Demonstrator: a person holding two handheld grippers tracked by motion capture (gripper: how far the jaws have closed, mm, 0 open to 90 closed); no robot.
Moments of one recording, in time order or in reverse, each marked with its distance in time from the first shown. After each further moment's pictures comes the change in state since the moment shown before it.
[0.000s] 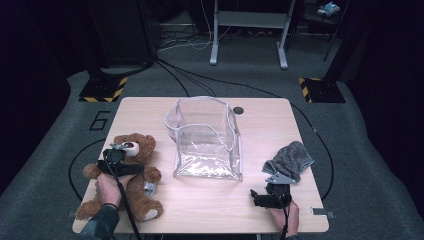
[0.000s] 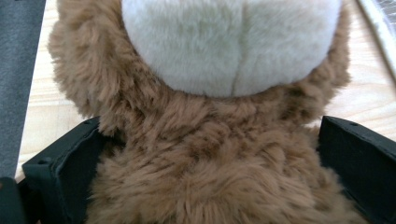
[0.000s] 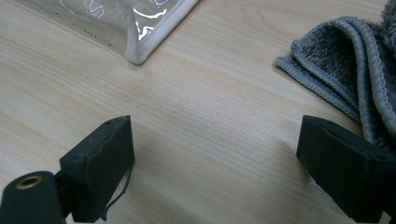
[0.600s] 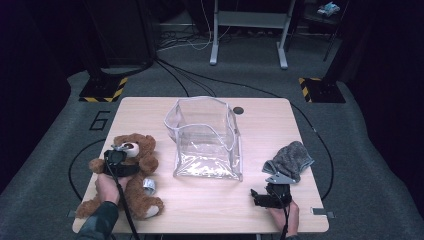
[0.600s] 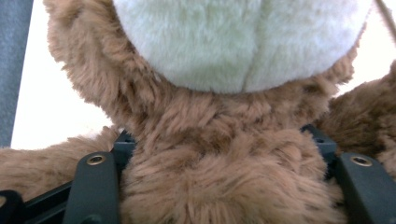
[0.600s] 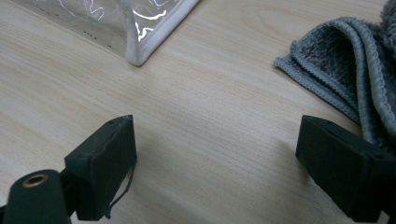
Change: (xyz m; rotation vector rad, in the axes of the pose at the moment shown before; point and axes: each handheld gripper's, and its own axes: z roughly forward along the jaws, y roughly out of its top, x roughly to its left) left arm 0.003 -0.004 0.005 0.004 -0.011 0.025; right arm 0.000 0.000 0.000 0.003 0.009 0.005
